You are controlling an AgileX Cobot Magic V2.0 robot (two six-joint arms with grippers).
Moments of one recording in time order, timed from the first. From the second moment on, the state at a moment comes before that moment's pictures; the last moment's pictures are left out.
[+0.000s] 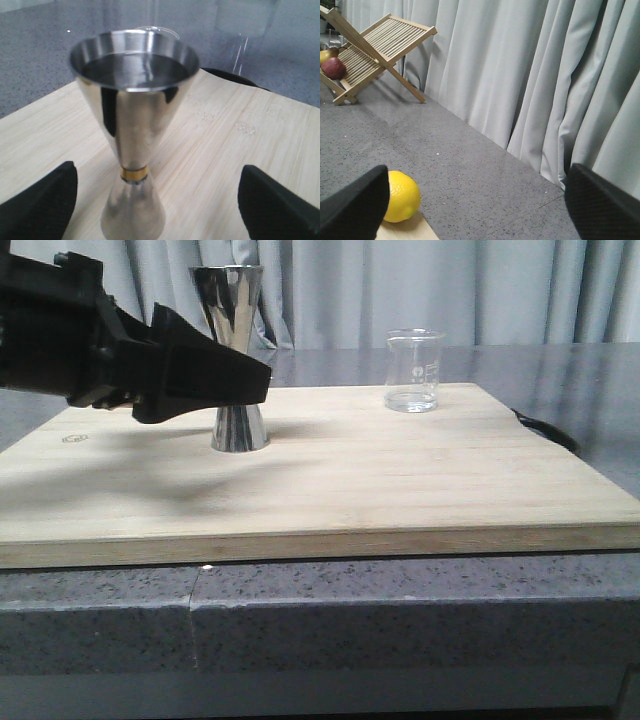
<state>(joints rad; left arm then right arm) -0.38 1.51 -0.67 1.07 -0.74 -0.79 0.08 1.46 -1.06 -1.14 -0.87 0.78</state>
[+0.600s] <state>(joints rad) -0.38 1.18 -0.66 1.18 -0.35 -0.88 0.08 1.46 -1.06 -1.14 -0.73 0.80</state>
